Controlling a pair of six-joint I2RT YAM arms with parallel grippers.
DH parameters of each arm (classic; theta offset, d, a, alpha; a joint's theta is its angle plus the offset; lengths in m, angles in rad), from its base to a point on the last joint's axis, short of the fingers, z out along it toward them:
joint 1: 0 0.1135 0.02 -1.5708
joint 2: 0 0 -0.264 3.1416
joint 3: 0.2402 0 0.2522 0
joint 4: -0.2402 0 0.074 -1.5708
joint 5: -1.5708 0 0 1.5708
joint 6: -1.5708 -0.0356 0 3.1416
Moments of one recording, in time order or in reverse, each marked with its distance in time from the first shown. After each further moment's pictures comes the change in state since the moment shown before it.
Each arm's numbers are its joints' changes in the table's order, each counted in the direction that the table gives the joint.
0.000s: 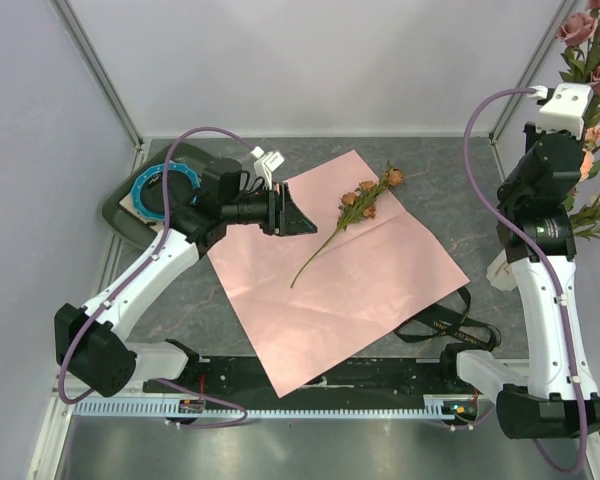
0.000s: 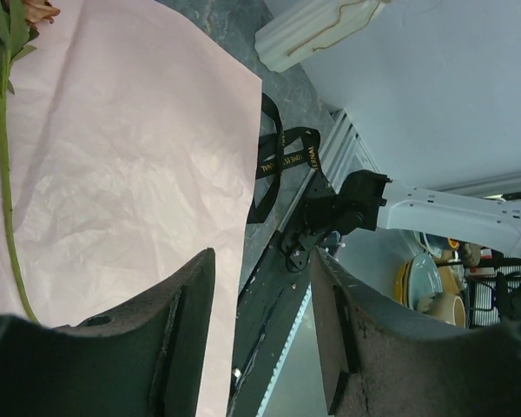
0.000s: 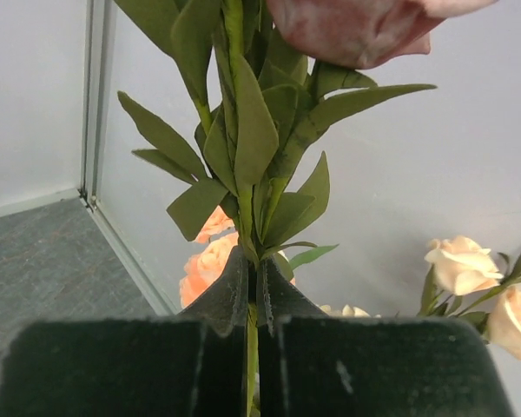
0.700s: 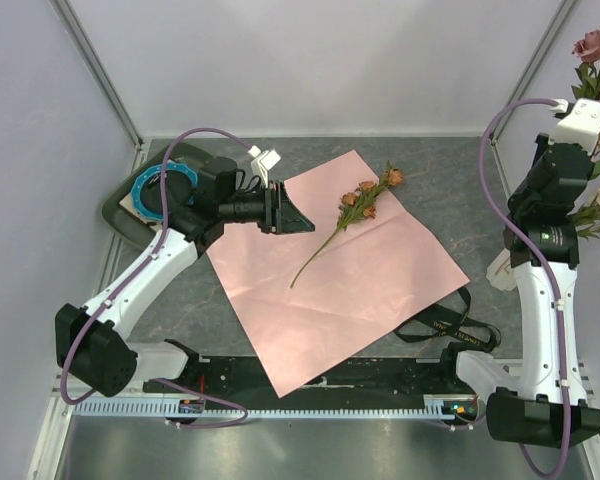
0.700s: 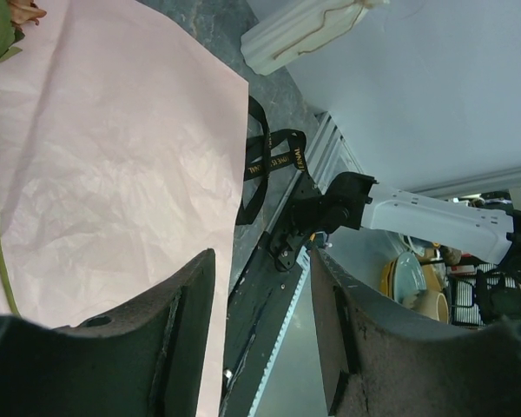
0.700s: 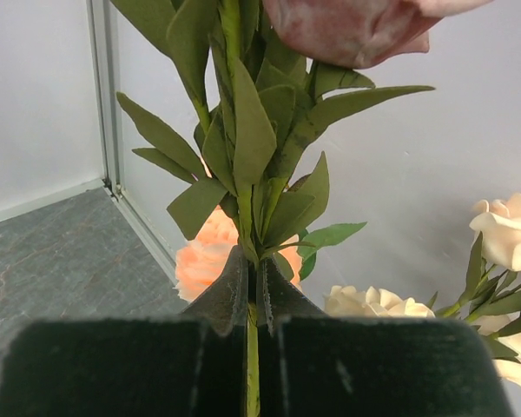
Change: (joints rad) left arm 0.031 0.000 -0.017 0.037 -0.057 0.031; right arm -0.156 -0.038 -0.093 -0.036 0.154 -0.202
